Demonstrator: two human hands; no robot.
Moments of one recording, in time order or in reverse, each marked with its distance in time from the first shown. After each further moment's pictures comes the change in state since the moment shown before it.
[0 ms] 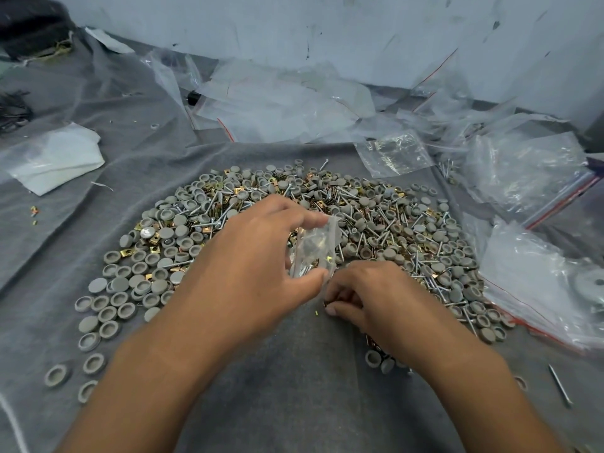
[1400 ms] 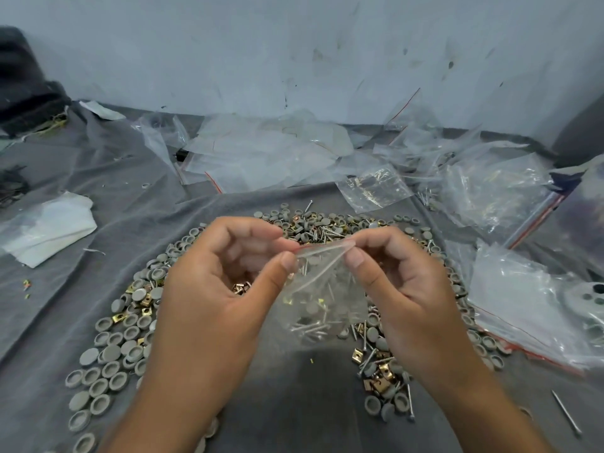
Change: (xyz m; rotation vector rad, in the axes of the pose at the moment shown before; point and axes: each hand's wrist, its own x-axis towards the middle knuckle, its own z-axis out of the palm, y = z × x) left_hand 0.004 0.011 -0.007 -0.824 0.363 -0.010; right_hand -0.006 -0.018 -0.032 0.883 0.655 -0.173
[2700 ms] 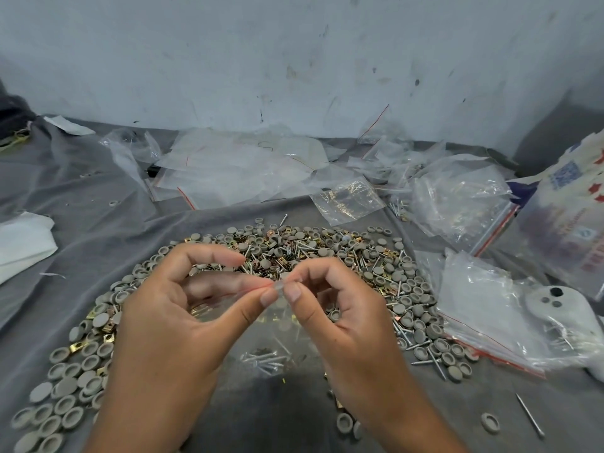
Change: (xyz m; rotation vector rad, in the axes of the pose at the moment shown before) left_hand -0.001 -0.004 0.006 0.079 0.035 -0.027; right_hand -0.008 -0.012 0.020 0.013 0.009 0.013
